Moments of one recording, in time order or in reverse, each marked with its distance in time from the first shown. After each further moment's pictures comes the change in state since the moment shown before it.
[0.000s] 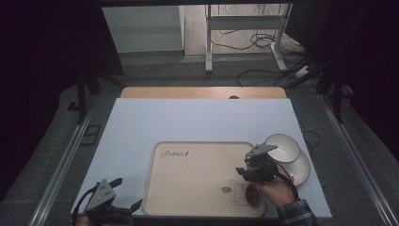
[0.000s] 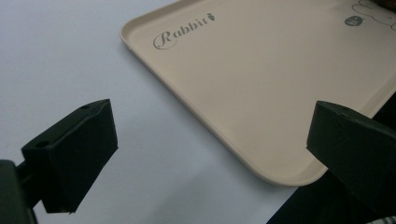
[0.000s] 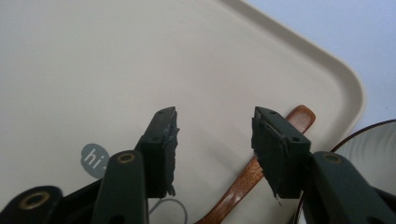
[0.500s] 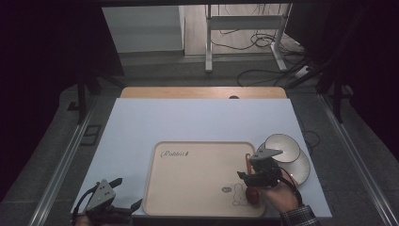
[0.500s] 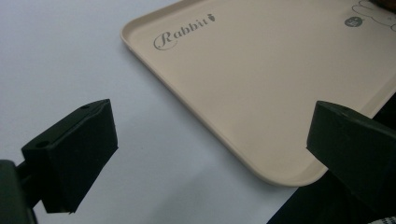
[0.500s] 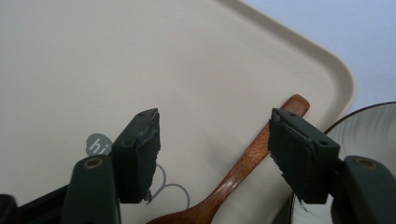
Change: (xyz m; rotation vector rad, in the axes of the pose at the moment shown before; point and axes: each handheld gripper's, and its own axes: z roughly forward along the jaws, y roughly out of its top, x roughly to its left) left arm 0.000 0.000 0.000 -0.003 0.001 -0.003; right arm 0.003 -0.011 -0.009 -0.035 -0.016 0.006
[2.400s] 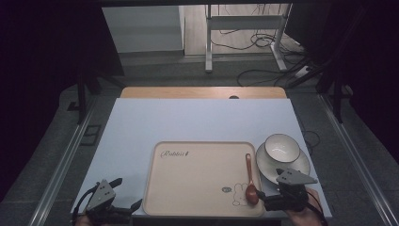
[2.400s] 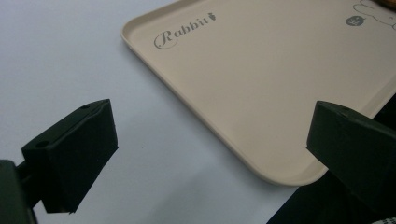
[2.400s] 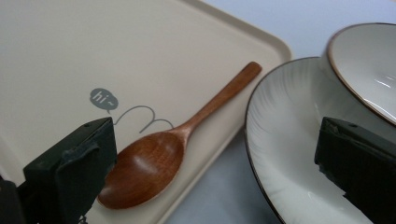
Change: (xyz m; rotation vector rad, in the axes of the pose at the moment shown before) left arm 0.000 0.000 0.000 0.006 0.001 -0.001; right arm 0.001 -0.064 -0.054 -0.174 -0.087 0.002
